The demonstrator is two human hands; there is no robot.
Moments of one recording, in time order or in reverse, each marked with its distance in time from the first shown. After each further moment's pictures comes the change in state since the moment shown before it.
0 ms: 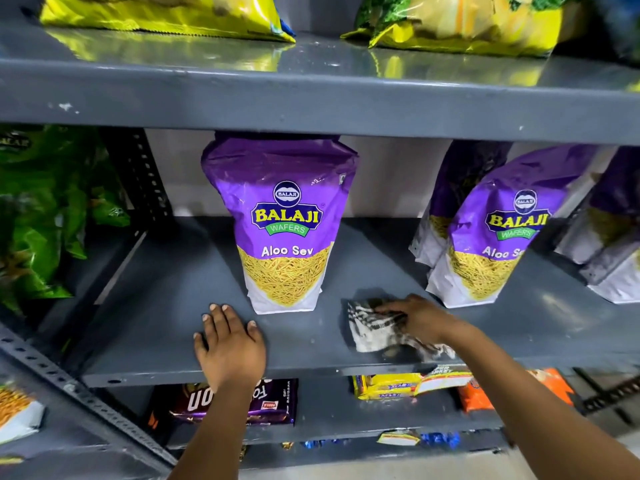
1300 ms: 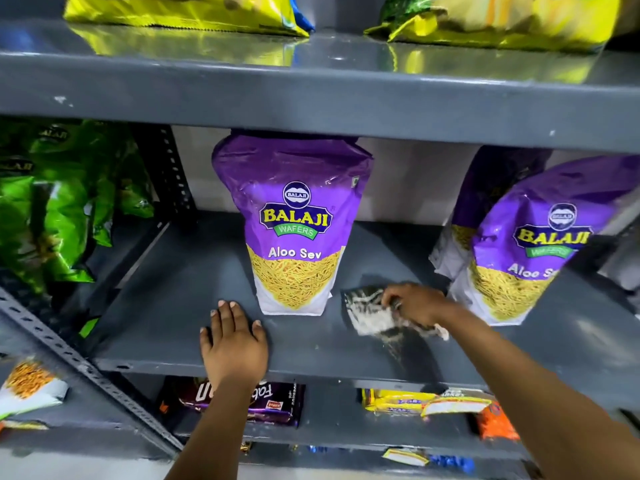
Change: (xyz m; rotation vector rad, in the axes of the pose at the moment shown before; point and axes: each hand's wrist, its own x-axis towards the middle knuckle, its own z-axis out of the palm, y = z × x) left_hand 0.002 0.002 0.000 -0.007 0.017 -0.005; right_hand 0.055 0.001 -0.018 -0.077 0.025 -0.123
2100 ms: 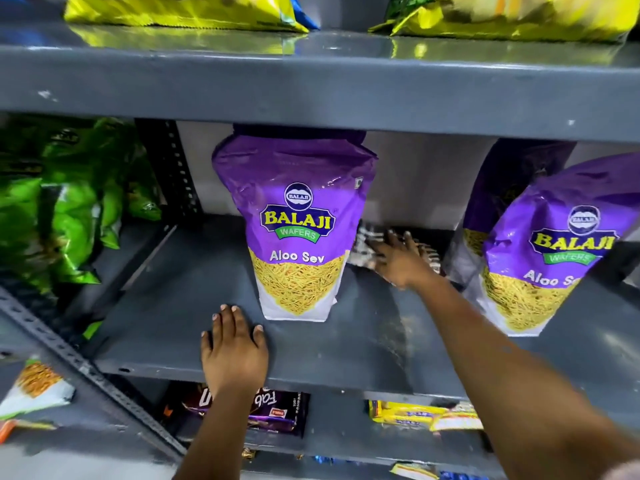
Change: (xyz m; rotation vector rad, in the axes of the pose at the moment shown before) left_hand 0.002 -0.001 0.003 0.018 0.051 -0.008; right_hand 0.068 -0.018 -0.023 -0.011 0.250 0.012
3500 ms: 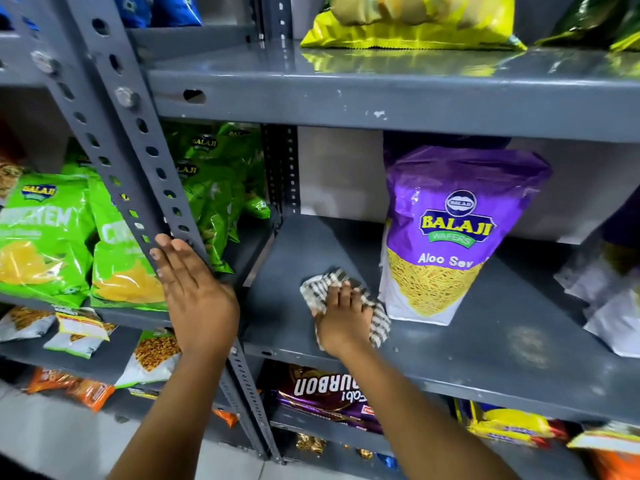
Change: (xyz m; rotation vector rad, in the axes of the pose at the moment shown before) left_hand 0.065 -0.177 -0.143 -0.045 0.697 0.115; right_hand -0.051 -0.288 0.128 -0.015 -0.133 0.022
